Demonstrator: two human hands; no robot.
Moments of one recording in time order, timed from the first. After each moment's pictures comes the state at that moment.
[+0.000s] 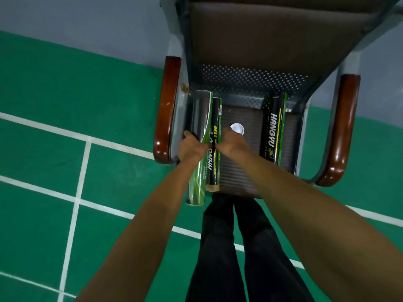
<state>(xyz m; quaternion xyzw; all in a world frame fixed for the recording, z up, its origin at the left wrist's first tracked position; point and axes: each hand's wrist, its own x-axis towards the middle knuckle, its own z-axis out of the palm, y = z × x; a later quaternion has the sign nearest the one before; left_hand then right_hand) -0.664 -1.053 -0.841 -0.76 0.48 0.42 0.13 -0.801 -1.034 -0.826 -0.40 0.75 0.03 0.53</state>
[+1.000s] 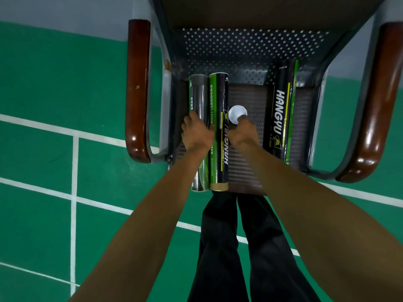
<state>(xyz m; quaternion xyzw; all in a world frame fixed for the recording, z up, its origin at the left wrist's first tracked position) -0.719 -1.043 -0.958 -0.74 0.57 0.33 0.11 -0.847 -1.008 -0.958 -0.28 0.83 -0.03 0.48</state>
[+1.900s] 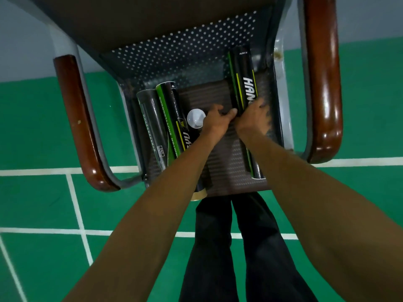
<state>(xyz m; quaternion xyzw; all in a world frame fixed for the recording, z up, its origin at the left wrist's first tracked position) -0.886 -1.022 -1.005 -0.65 0.50 0.58 0.07 -0.975 -0.976 -0.984 -0.15 0.92 -0.02 0.38</state>
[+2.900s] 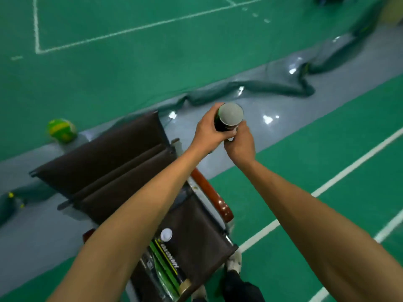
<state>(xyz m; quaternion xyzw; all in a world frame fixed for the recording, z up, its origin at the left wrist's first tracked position) -1.062 -0.982 -0.451 -0.12 0.82 0.54 -0.17 -1.112 -0.868 -0.482 -0.14 0.89 -0.43 0.04</state>
